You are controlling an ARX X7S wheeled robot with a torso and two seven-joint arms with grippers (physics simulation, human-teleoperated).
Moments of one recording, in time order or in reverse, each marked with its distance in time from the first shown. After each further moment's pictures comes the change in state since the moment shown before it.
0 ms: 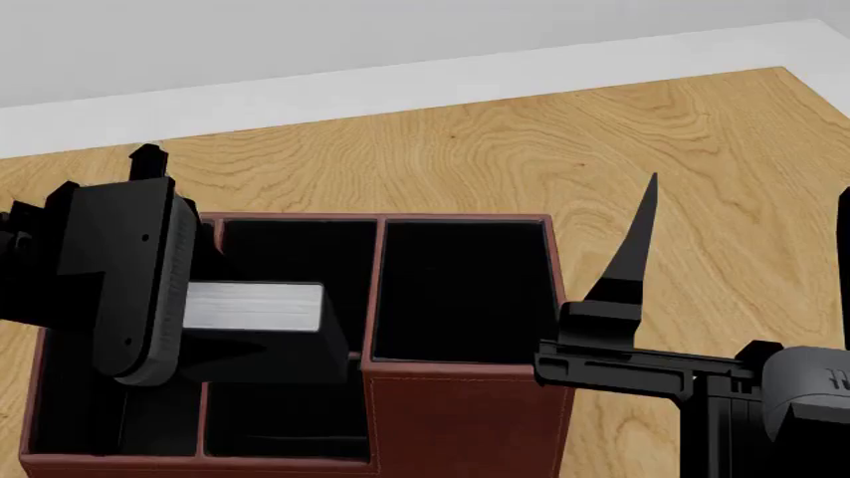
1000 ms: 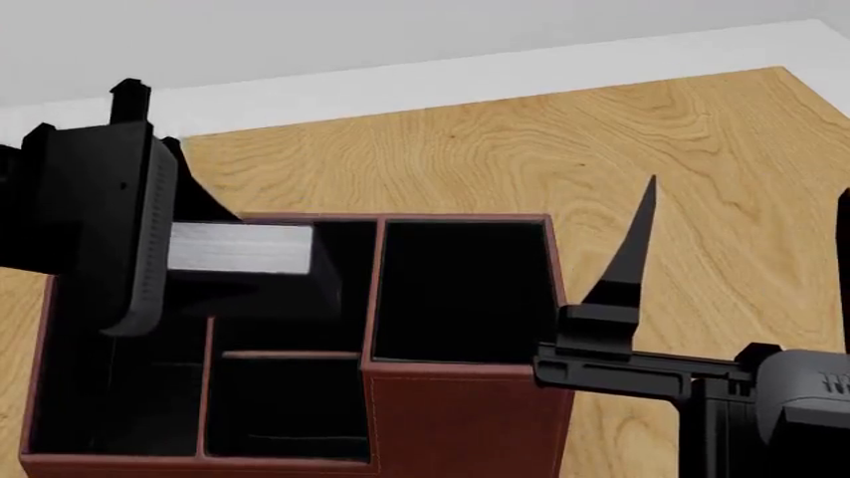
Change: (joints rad) left arm -0.059 0.018 -0.013 -0.081 0.061 0.089 0.030; right arm -0.004 0.000 -0.004 0.001 -0.017 0.001 -0.003
